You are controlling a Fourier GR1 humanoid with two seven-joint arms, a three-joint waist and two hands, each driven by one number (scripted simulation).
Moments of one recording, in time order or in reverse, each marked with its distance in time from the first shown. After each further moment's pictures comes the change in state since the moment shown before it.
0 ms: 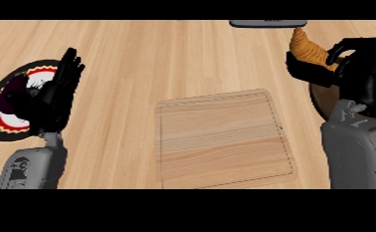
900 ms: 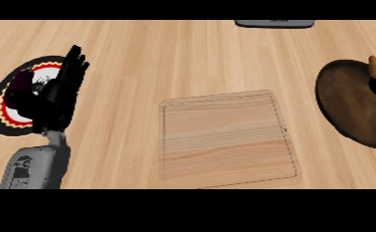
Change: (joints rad) left arm -0.013 -0.013 -0.014 -0.017 -0.001 -0.005 0.018; right arm -0.049 -0.376 -0.390 0.894 -0.202 -0.403 -0.623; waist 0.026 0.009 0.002
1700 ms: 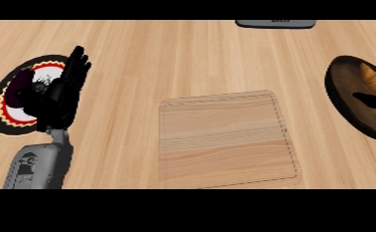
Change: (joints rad) left arm -0.012 -0.002 0.002 0.044 -0.008 -0.005 -0.031; right arm -0.120 -0.066 -0.207 0.449 -0.314 0.156 -0.416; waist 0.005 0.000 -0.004
